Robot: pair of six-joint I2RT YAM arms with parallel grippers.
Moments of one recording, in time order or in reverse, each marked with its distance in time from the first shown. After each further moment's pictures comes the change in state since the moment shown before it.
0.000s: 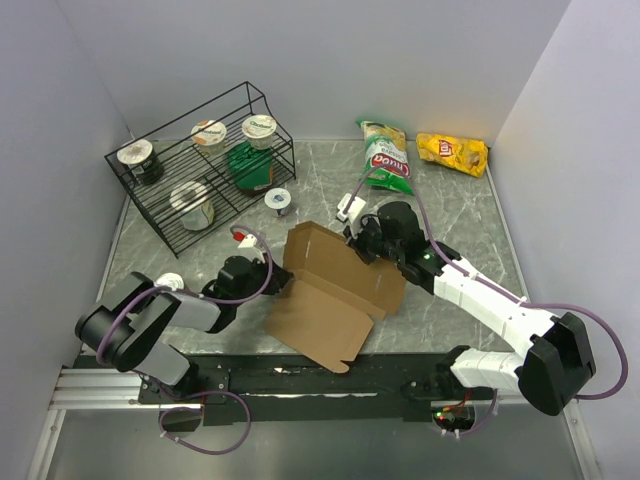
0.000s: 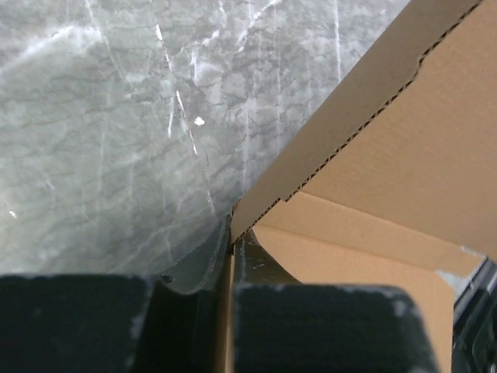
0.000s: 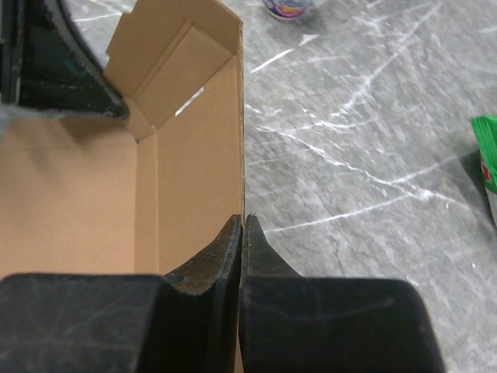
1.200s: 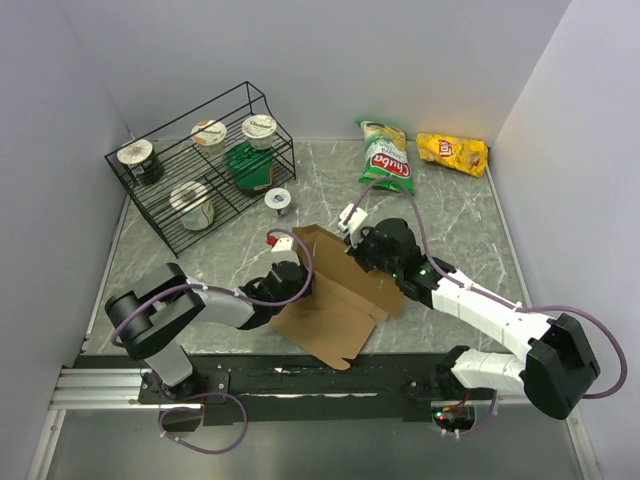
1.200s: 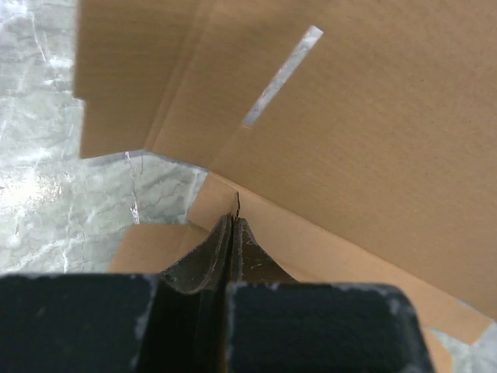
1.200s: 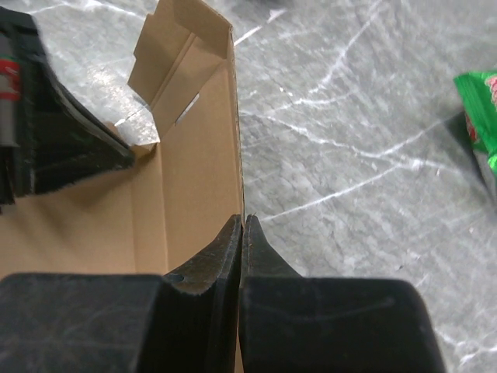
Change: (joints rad) left arm -0.319 0.127 0.238 -0.245 -0.479 -0.129; right arm 0.038 -0.026 -0.130 0.138 0.156 0.063
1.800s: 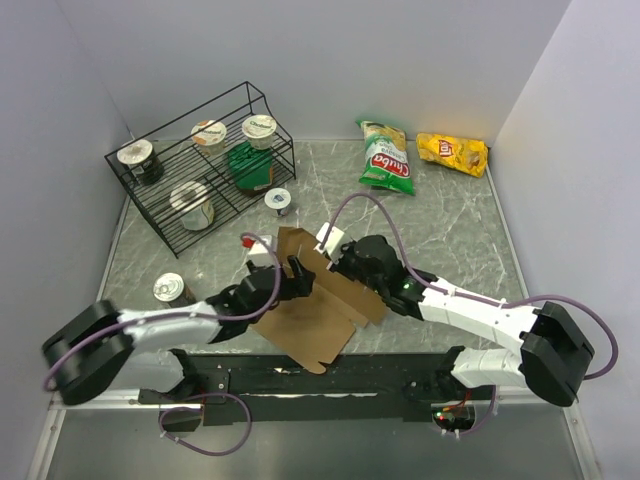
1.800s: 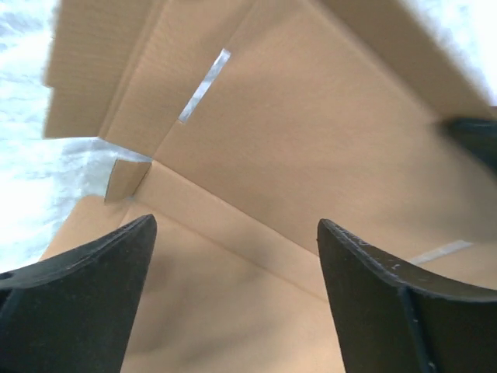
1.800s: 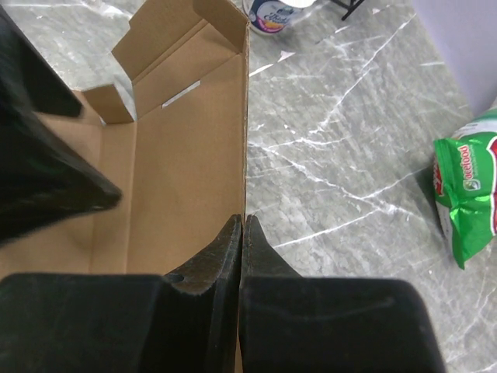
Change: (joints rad) left arm -0.030 -0.312 -0.083 -0.179 -0.060 -0.008; right arm 0.192 0.042 -0.055 0.160 0.190 -0.142
